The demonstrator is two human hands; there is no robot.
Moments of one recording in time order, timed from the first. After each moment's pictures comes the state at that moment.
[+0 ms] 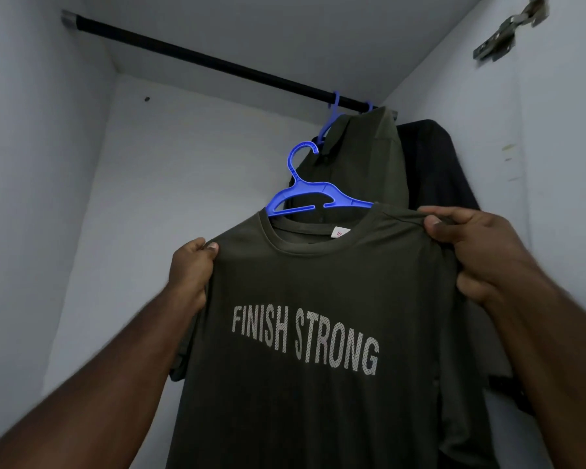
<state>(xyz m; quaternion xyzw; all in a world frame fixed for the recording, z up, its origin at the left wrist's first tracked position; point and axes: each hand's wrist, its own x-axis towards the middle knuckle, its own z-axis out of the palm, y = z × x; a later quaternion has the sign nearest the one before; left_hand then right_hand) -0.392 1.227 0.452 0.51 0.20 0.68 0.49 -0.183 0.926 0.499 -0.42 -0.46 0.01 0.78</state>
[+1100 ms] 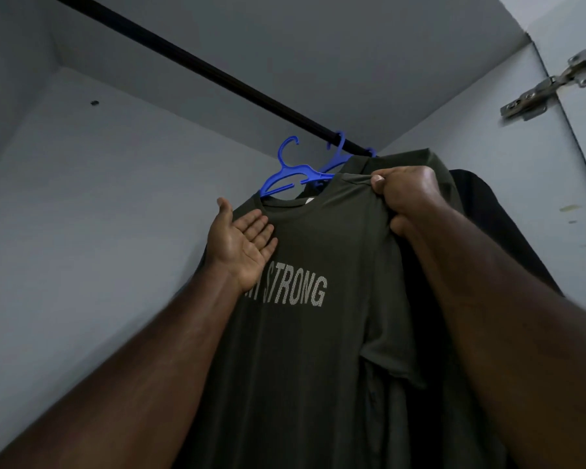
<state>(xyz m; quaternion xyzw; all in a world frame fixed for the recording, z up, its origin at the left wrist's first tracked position) -0.299 1.301 0.593 0.46 -0.22 0.47 0.72 -0.190 1.100 0.672 -0.48 -0.42 -0.22 0.74</state>
